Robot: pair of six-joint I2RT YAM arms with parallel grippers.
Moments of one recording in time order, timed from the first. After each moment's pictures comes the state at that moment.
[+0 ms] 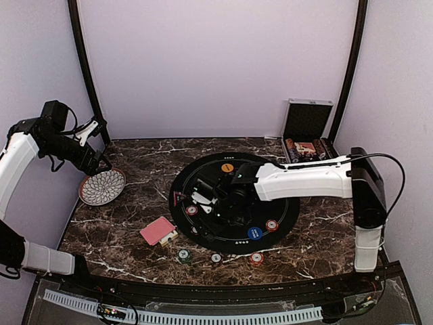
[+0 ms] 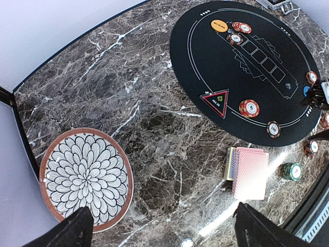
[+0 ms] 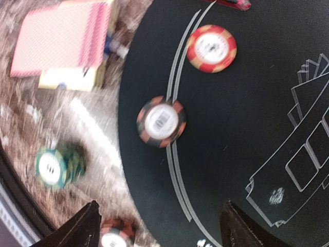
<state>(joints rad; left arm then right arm) 0.06 1.19 1.33 -1.10 0.41 0.55 1.15 2.01 1.60 -0.75 0.01 0.26</state>
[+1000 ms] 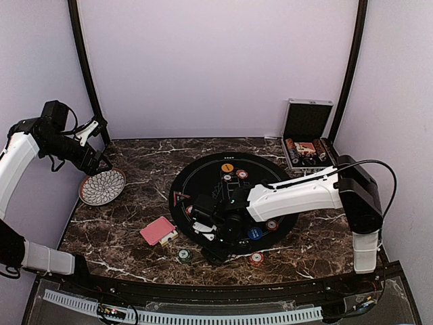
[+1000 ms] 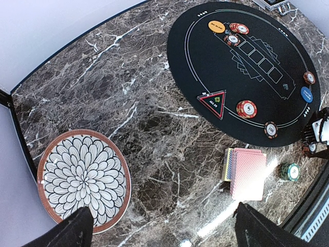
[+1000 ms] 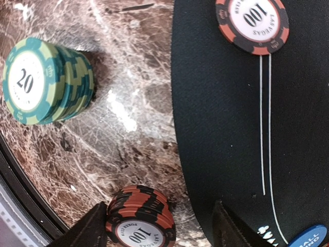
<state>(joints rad) 0.06 1.20 1.33 -1.11 0.43 0.55 1.24 2.03 1.46 -0.77 -0.07 0.24</state>
